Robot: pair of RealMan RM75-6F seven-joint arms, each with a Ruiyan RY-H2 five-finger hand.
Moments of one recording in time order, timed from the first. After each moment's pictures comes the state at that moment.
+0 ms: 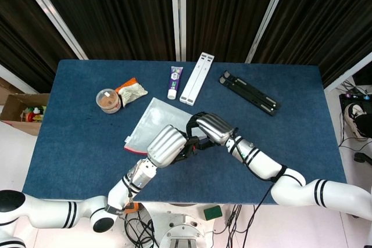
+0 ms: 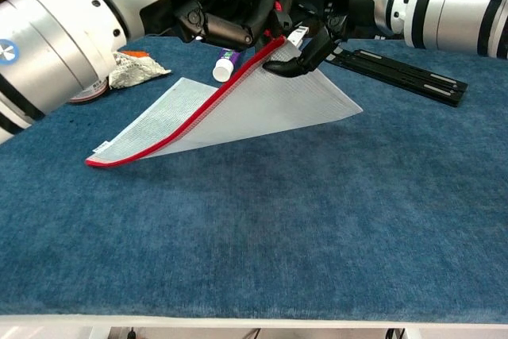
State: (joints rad) left arm -0.75 -1.67 -0.19 -1.74 1.50 1.21 0.26; right arm 0.90 -1.35 0.23 -1.66 -1.32 0.75 0.26
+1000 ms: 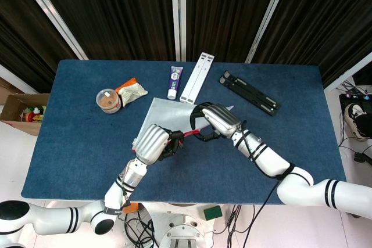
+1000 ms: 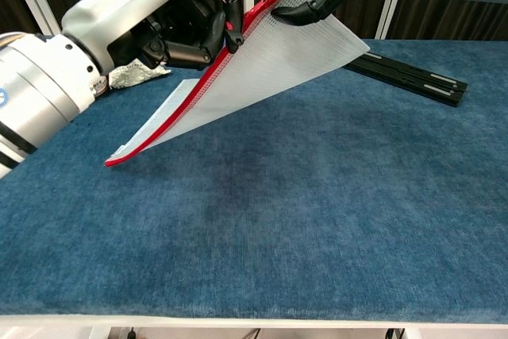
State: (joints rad) left arm -0.66 -1.74 -0.17 -1.60 1.51 1.30 0.11; right arm 0.89 -1.26 0.27 -1.74 -1.27 0.78 0.27
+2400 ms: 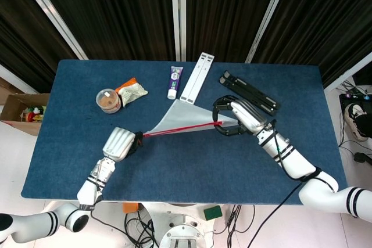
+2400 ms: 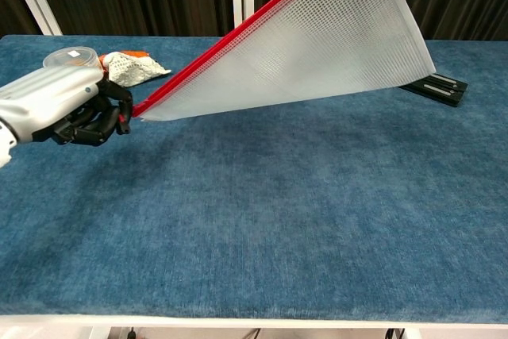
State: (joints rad) left arm -0.53 -1.67 -0.04 -1.30 1.43 1.23 0.18; right arm 0.77 -1.18 0.22 -1.68 -1.48 0.96 0.57
